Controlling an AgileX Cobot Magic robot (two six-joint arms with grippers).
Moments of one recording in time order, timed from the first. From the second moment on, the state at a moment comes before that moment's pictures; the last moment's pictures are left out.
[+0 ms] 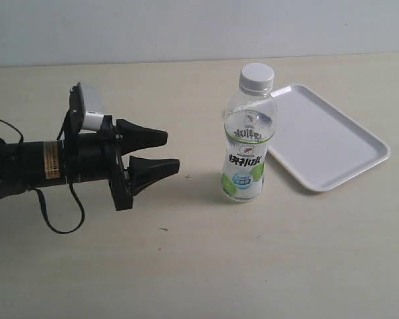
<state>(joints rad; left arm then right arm) -0.28 2.06 -0.73 1.09 -1.20 -0.34 -0.11 0.01 0.00 0.06 0.18 -0.03</state>
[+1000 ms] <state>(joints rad) -0.51 2.23 -0.95 0.90 -1.09 -0.24 -0.11 0.01 0.00 0.06 0.18 -0.03</state>
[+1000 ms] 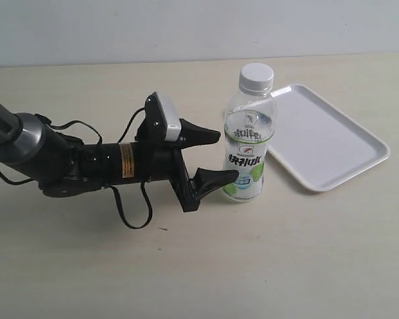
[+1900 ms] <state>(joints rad) -0.55 2.23 -0.96 0.85 -1.08 -0.22 -0.11 0.01 0.00 0.06 0.18 -0.03</state>
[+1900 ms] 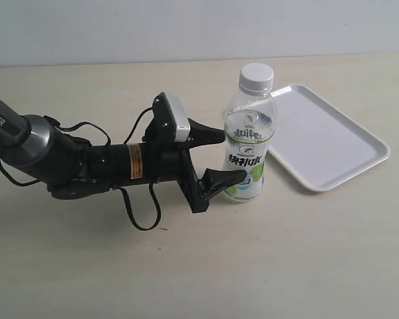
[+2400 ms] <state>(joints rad) -0.56 2.23 -0.96 0.83 -1.05 -0.22 -0.11 0.01 0.00 0.06 0.18 -0.03</state>
